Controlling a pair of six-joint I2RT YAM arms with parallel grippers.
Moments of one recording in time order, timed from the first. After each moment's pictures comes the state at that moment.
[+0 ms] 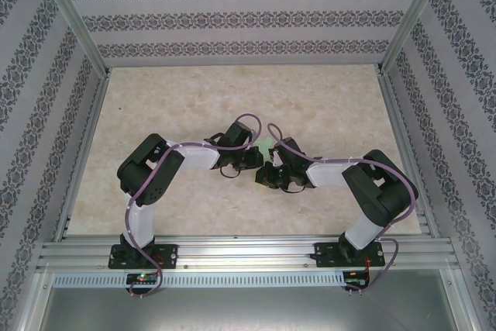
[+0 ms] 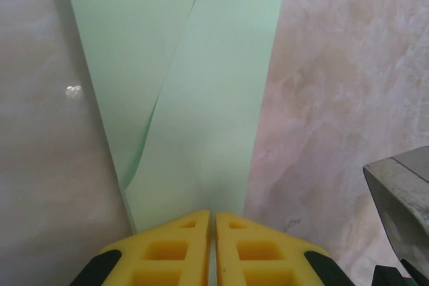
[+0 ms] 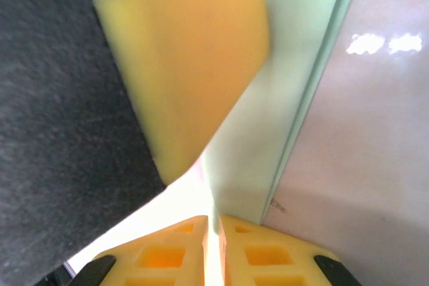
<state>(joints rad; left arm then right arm) -0.70 1.97 1.09 -0.01 0.38 -0.81 0.62 1.66 0.63 0.07 -0.48 0.84</state>
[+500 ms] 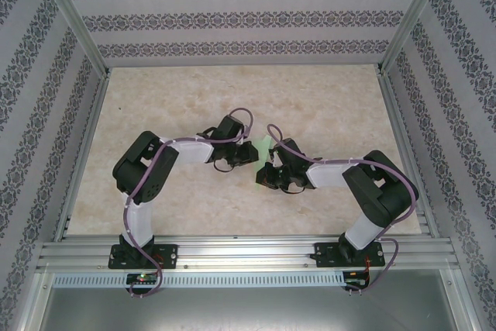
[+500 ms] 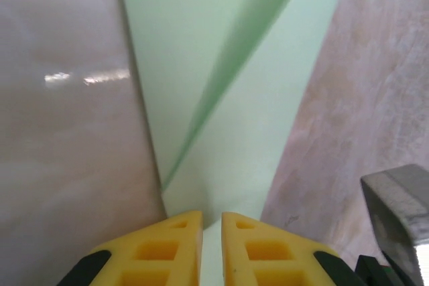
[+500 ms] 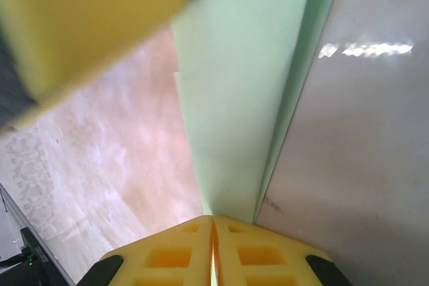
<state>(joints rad) -0.62 1.96 1.11 -0.07 0.46 -0.81 0.62 1.65 0.62 0.06 -0.46 0.84</state>
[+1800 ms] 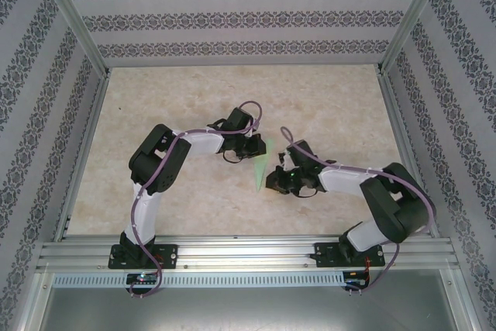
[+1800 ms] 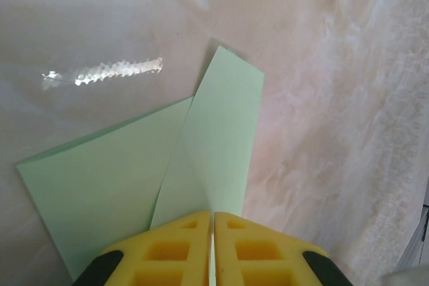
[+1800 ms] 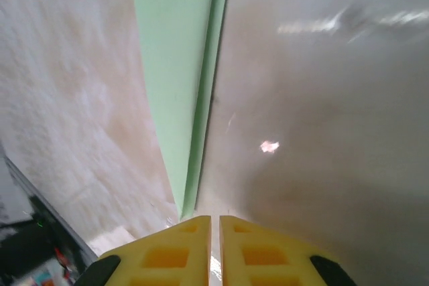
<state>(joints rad) -0.63 2.12 1.31 -0.12 0.49 -0.79 0.51 1.48 0.55 -0.08 -0.55 0.79</state>
